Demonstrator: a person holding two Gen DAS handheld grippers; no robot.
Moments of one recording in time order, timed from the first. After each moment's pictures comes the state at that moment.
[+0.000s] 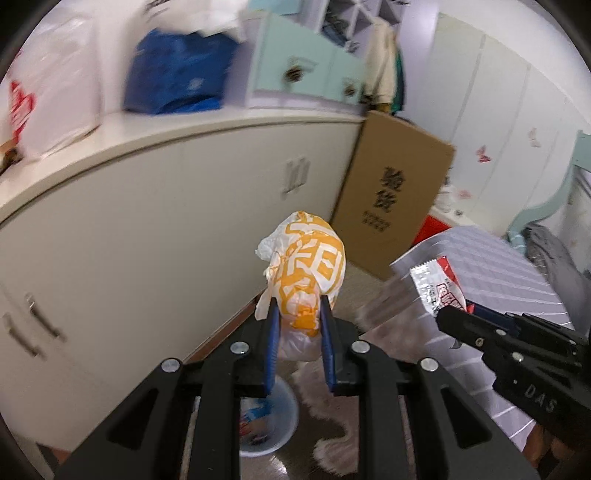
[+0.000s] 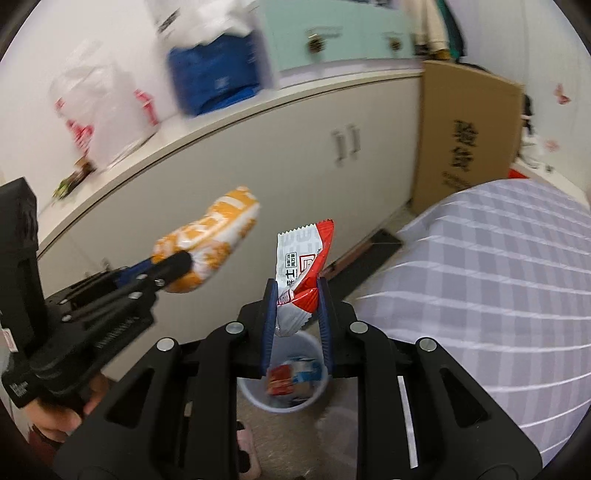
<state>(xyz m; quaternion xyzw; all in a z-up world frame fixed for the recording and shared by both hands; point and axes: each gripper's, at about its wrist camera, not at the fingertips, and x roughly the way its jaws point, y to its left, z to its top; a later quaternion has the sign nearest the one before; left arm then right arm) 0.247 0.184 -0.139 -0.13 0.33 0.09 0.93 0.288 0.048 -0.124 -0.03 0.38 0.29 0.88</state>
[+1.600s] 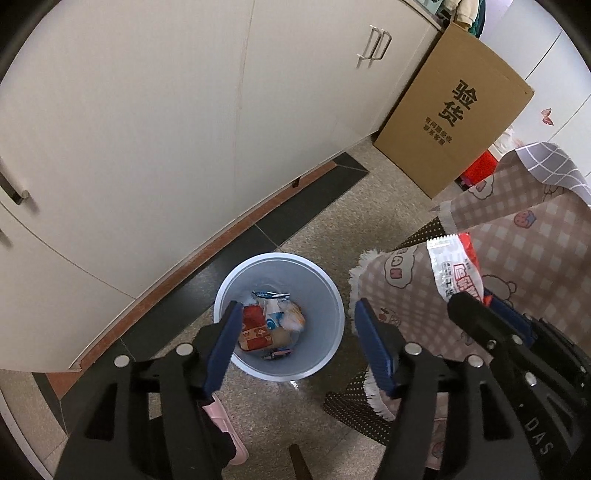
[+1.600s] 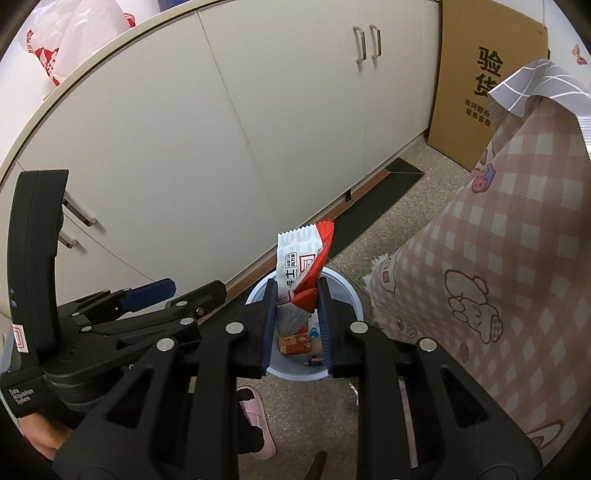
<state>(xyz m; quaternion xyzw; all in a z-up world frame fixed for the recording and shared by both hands) 0.251 0.248 -0.312 -0.20 0.51 0.11 0.83 0.290 0.116 -0.277 -0.05 0.48 0.27 0.84</state>
